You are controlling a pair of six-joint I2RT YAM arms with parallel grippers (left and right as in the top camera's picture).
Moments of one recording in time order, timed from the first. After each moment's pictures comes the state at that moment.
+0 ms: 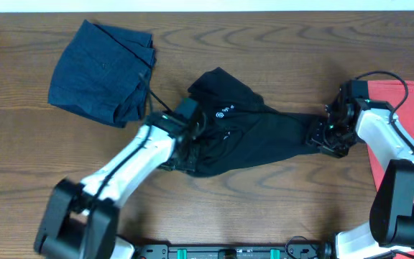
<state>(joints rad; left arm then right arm) -0.48 1.60 1.03 -0.96 0.09 -0.29 -0.09 1.71 1.00 -0.83 -0.24 0.33</state>
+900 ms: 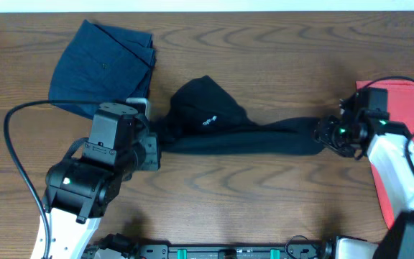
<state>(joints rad) -0.33 1.00 1.14 -1.14 0.04 -0.30 -0.15 1.44 0.88 -0.71 -0.29 0.40</state>
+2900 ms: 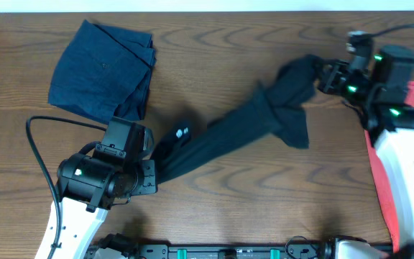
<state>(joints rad) -0.32 1.03 1.06 -1.38 0.07 -0.38 -0.10 1.36 1.10 -0.36 -0.51 0.32</state>
